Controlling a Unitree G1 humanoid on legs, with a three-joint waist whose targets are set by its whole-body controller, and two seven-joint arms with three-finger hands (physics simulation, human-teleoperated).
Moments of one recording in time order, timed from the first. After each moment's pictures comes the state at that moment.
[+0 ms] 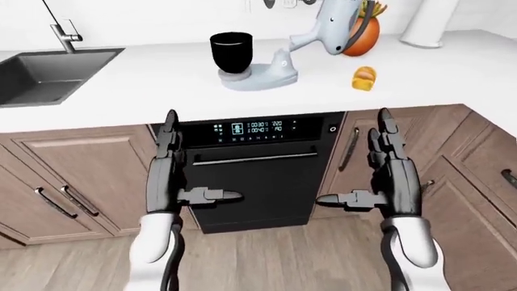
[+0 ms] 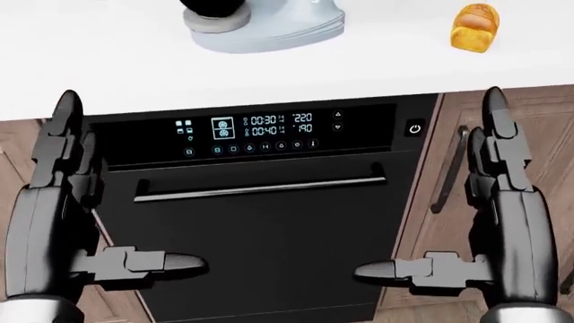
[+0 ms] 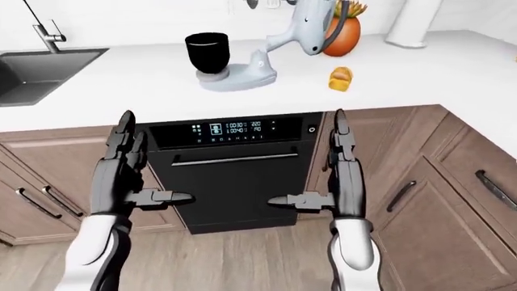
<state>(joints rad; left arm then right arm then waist) -0.06 0.02 0.04 -0.57 0.05 0.45 0.00 0.01 -0.03 -0.08 -0.63 -0.12 0.40 0.02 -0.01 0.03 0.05</state>
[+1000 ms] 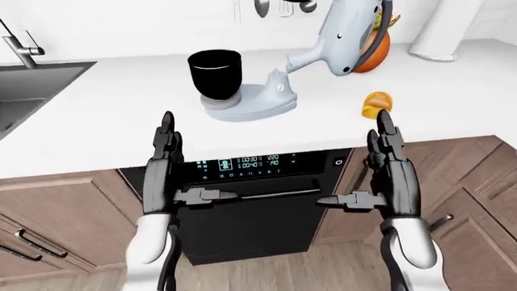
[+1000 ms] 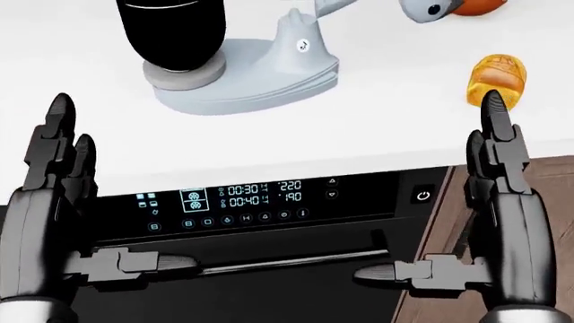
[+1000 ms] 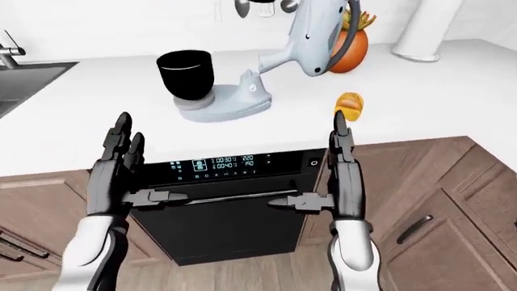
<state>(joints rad) -0.06 0.03 0.06 -0.57 0.04 0.45 0.00 0.02 -0.03 -0.08 -0.62 -0.12 0.39 0.02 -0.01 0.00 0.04</state>
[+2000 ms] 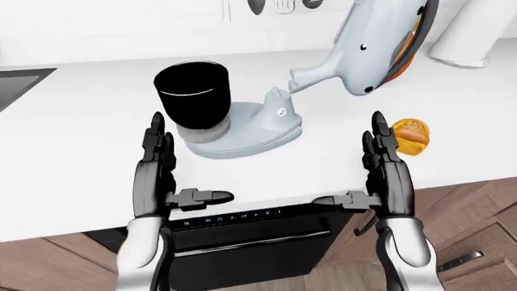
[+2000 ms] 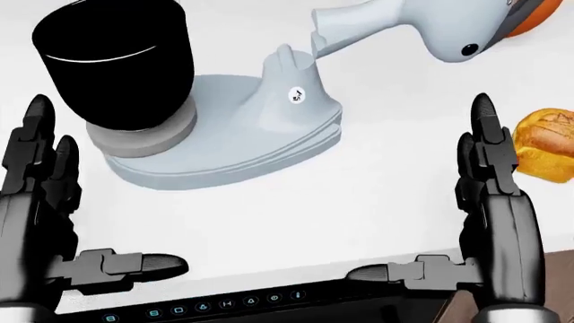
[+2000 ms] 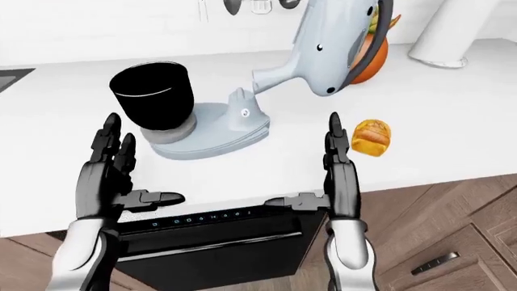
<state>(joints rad) -0.04 0.04 0.10 -0.59 0.01 0.45 0.01 0.02 -0.02 -0.07 -0.59 -0.12 0.36 0.02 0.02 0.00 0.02</state>
